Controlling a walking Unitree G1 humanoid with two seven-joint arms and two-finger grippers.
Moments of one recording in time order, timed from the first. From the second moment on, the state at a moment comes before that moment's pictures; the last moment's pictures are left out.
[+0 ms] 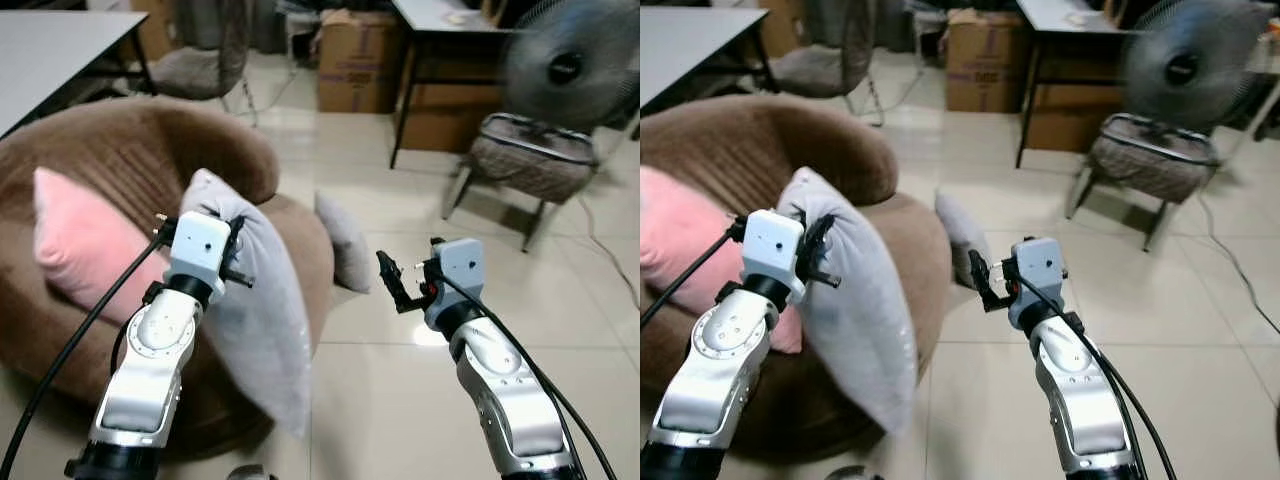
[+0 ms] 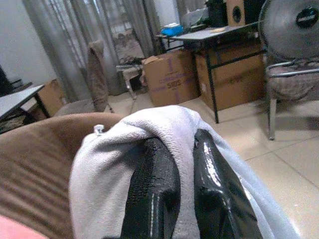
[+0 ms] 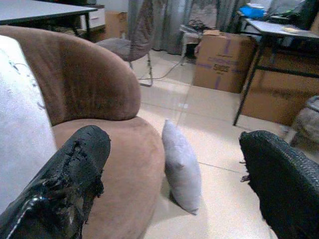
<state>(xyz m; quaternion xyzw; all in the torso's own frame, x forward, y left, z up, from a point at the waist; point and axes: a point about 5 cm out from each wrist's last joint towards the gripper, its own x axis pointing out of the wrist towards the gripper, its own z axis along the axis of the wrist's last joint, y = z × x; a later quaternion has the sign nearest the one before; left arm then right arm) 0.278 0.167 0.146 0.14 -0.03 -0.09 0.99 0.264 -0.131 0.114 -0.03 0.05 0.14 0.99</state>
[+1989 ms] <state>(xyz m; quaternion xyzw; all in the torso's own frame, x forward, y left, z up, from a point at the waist) 0.362 0.131 0.150 0.15 -0.02 -0.20 0.97 0.261 -0.133 0.124 -0.05 0.05 0.25 0.96</state>
